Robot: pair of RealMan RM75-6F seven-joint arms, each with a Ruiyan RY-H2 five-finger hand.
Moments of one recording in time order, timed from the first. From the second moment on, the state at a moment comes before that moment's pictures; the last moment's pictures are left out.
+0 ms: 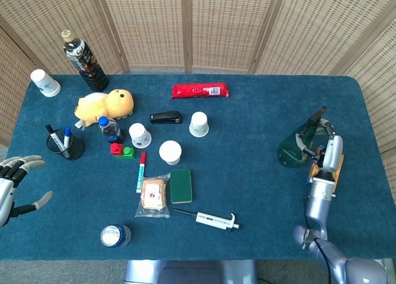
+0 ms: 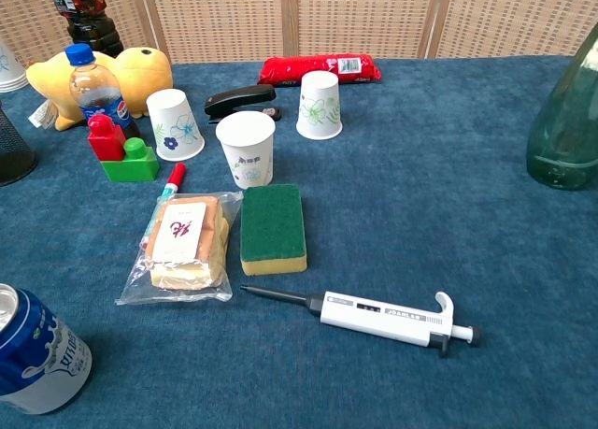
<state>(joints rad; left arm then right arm) -0.10 -1.00 -0.05 -1.74 1.62 1.57 -0.08 0.53 -1.92 0.44 -0.59 -1.23 1.43 0.82</state>
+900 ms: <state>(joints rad) -0.11 -1.00 -0.05 -1.75 1.63 1.58 -0.09 0.49 -1.87 0.41 -0.65 -1.25 1.42 0.78</state>
